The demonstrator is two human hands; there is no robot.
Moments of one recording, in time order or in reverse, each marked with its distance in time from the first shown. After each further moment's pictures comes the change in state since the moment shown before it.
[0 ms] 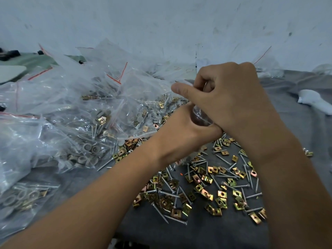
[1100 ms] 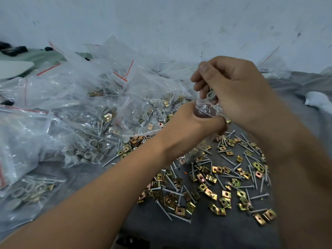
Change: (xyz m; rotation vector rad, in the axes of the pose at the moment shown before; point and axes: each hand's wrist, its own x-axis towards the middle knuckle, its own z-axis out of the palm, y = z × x) left_hand 0.002 -0.011 -0.002 -0.064 0.085 -0.062; right_hand 0.004 0.009 0.003 0.522 -0.091 0.118
